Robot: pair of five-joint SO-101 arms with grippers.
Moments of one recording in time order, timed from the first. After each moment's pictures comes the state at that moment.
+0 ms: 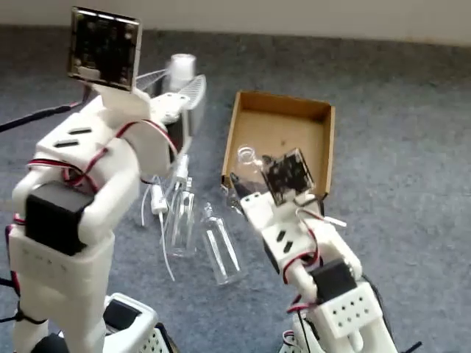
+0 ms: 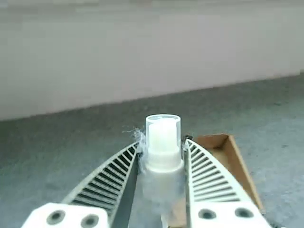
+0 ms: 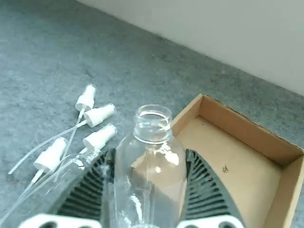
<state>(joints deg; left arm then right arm) 15.7 -35.6 -8.7 71.8 9.2 -29.1 -74.7 68.8 33.5 10.1</state>
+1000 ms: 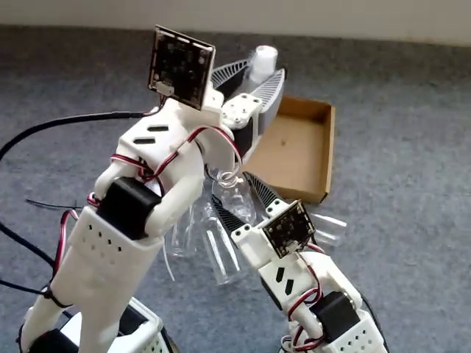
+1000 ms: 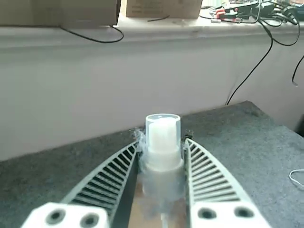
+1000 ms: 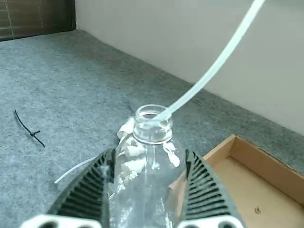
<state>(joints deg) 28.7 -35.6 9.2 41.4 12.2 -36.9 -97.5 80.4 33.5 10.1</state>
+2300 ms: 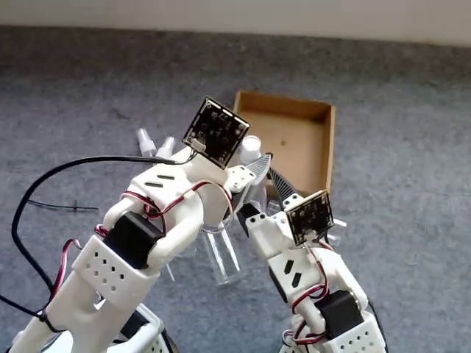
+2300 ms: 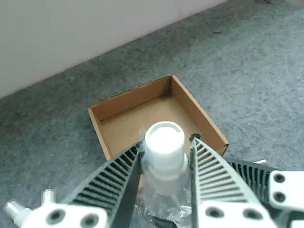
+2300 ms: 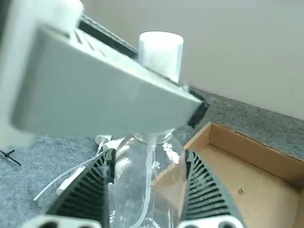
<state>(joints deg) 31.3 -48.7 33.6 49.6 4.2 -30.2 -97.7 80.4 33.5 4.5</state>
